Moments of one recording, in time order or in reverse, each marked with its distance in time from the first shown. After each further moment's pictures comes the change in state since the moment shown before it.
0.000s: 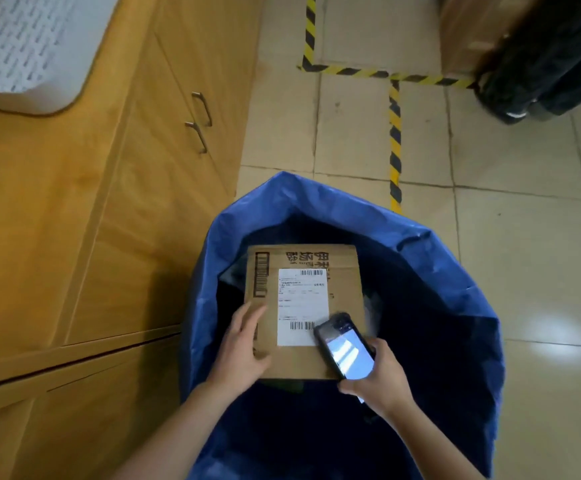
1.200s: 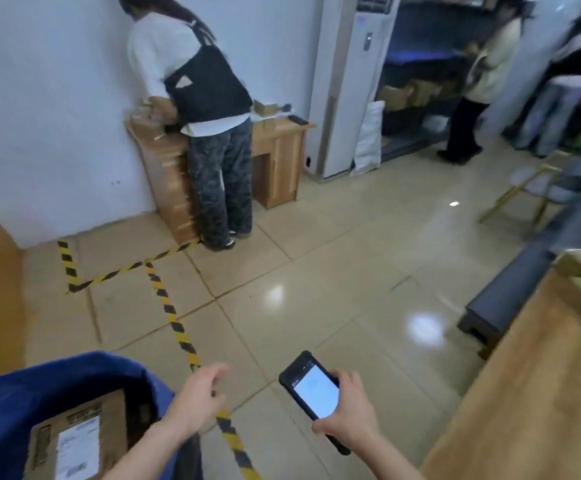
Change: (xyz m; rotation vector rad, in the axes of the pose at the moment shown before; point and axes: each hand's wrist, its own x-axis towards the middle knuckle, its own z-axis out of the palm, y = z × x) left_hand -0.295 0.448 0.183 0.437 -0.270 0.599; right_hand -0.399 0.317 -0.336 0.220 0.604 -0.023
